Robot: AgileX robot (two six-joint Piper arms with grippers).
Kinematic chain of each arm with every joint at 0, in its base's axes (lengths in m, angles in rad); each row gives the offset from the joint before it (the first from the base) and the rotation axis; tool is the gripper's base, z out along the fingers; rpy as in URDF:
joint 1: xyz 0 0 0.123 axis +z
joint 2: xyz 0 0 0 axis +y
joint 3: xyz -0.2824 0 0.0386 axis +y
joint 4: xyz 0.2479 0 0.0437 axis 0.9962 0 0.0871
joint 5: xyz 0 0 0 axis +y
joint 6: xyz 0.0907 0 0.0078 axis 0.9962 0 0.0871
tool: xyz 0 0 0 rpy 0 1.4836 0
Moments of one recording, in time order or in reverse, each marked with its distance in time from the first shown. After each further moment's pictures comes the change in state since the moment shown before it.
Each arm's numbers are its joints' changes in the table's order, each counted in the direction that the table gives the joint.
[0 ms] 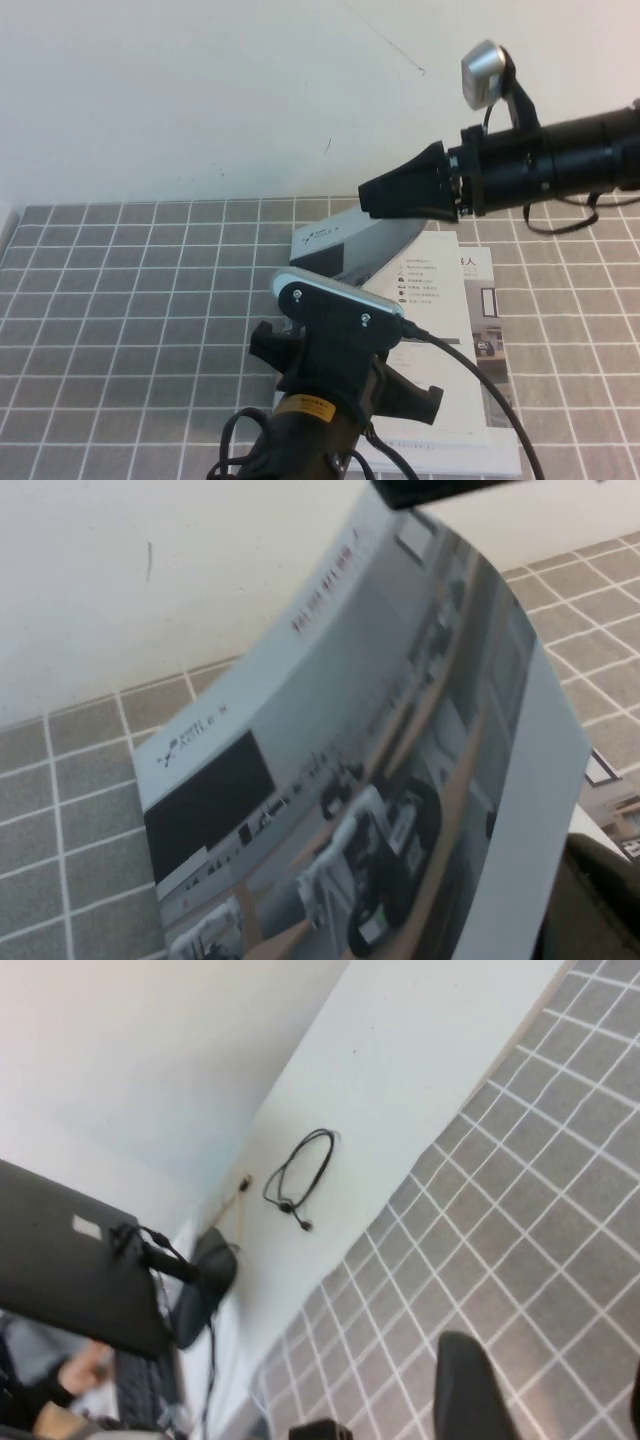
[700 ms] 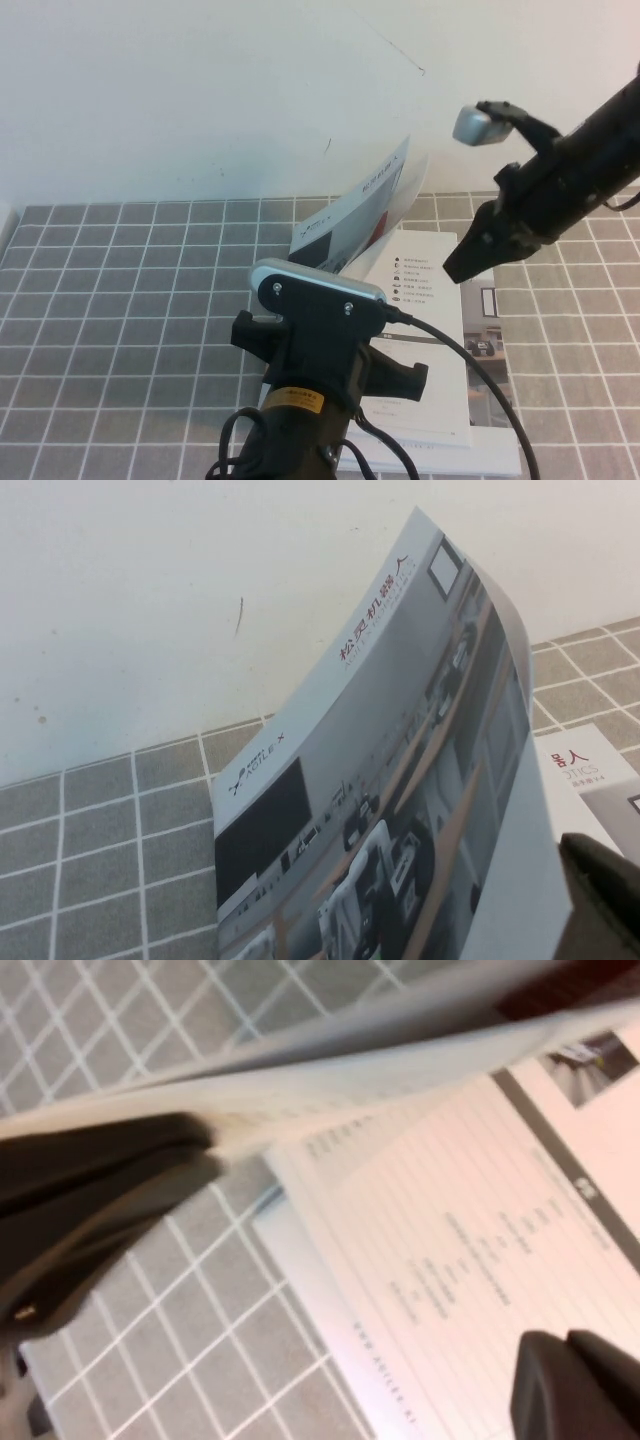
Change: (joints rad) right arm 0.005 -0.035 -0.137 -0.729 0.016 0.260; left arm 0.000 0.000 0.000 -0.032 -0.114 0.006
